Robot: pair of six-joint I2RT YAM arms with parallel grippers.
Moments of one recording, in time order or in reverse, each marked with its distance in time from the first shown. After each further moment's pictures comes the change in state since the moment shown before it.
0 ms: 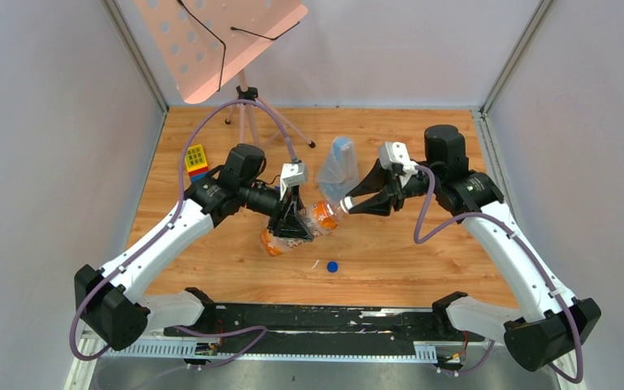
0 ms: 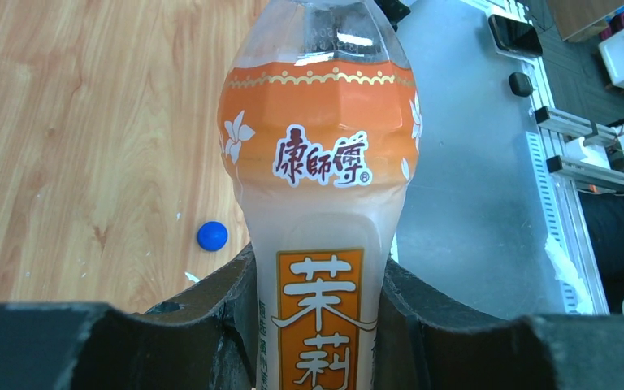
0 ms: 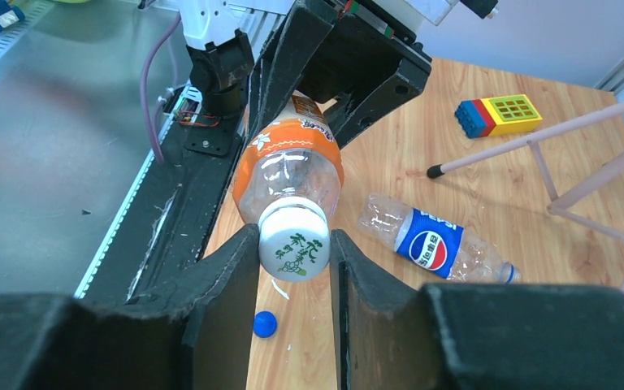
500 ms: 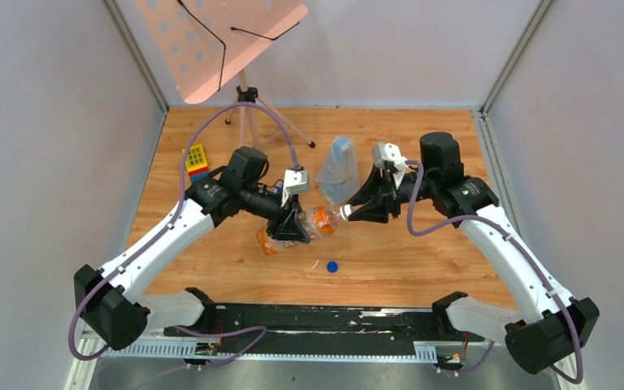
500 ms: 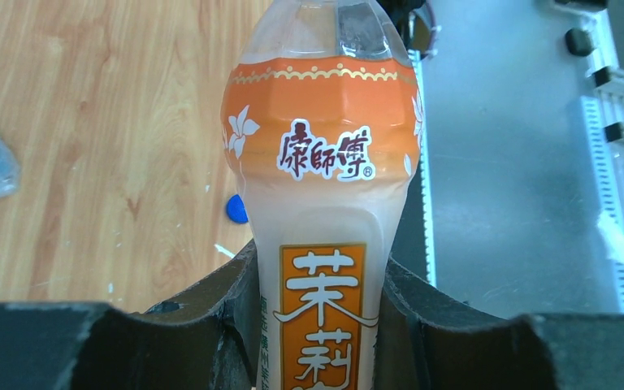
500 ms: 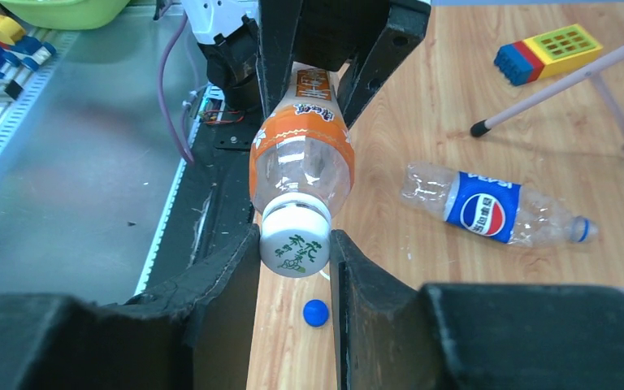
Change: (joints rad) left arm -0.011 0.000 0.024 -0.124 -0.106 0.175; right arm 0.008 0.005 -0.056 0.010 0.037 0.178
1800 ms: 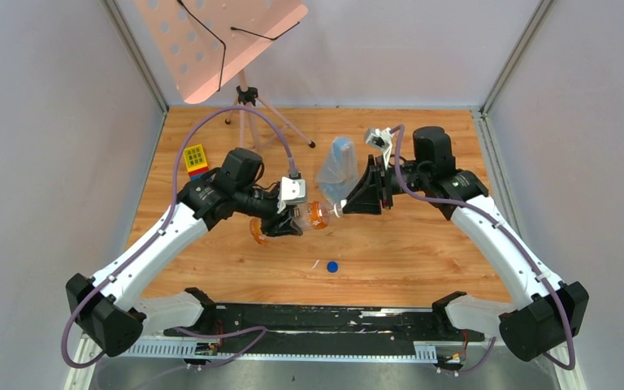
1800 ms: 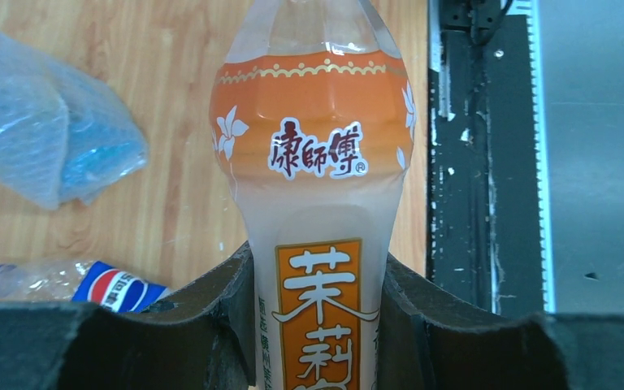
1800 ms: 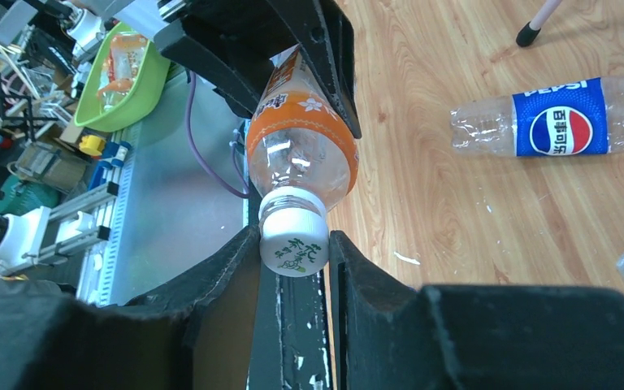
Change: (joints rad) left arm -0.005 -0.061 0.002 -0.044 -0.201 0.230; right arm -0.009 0.073 0.018 0.074 0.091 0.473
